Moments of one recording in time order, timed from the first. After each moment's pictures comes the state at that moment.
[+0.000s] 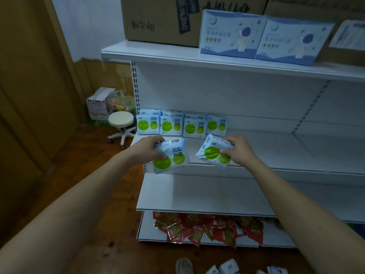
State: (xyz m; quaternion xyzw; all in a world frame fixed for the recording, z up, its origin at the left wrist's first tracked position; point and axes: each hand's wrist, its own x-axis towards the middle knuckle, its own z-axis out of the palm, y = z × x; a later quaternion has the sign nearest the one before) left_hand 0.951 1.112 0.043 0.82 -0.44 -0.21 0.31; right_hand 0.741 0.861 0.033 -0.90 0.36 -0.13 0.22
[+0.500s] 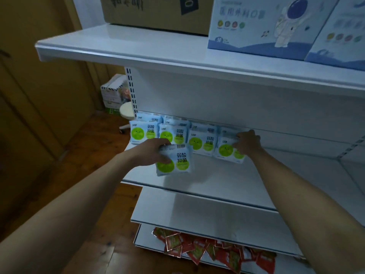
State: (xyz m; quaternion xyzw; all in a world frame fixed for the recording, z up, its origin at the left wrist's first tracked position) left_hand 1.037 0.978 0.015 0.85 -0.40 -0.23 0.25; right_hand 0.887 0.666 -0.010 -0.92 0.38 0.00 0.10
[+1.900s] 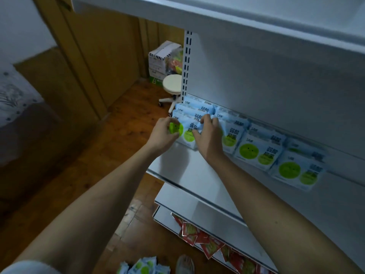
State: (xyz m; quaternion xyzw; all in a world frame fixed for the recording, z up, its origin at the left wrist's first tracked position) left_hand 1.134 1.012 -0.062 0.89 -0.16 -0.07 0.42; right_hand 1.077 0.867 -0.059 -0.92 0.16 -0.18 0.30
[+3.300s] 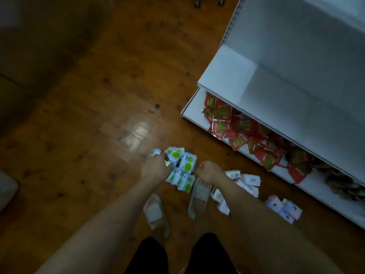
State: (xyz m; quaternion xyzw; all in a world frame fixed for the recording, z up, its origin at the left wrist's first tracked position) left_hand 0.770 1.330 -0.351 0.91 -0.01 -0.37 0.19; right_hand 0.722 1.140 -0.353 -0.84 0.21 0.43 0.26
